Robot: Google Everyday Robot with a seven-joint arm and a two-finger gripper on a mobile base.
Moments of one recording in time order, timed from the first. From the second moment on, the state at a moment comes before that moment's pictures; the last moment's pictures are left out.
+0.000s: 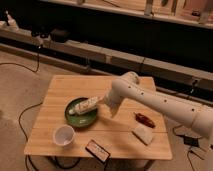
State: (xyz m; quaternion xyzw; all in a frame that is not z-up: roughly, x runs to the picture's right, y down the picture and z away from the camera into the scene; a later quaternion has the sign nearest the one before) arm -0.006 0.120 0.820 -0.18 -0.28 -0.37 0.87
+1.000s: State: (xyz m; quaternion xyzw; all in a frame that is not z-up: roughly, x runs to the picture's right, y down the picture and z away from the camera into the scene) arm -0.057 0.140 0.877 -0.20 -0.31 -0.43 0.83
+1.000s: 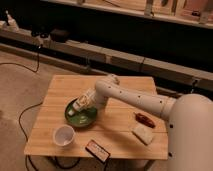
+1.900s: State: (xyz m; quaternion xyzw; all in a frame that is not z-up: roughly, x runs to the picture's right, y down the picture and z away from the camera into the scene) arm -0.055 0.137 0.890 -0.21 -0.34 -0.38 0.84
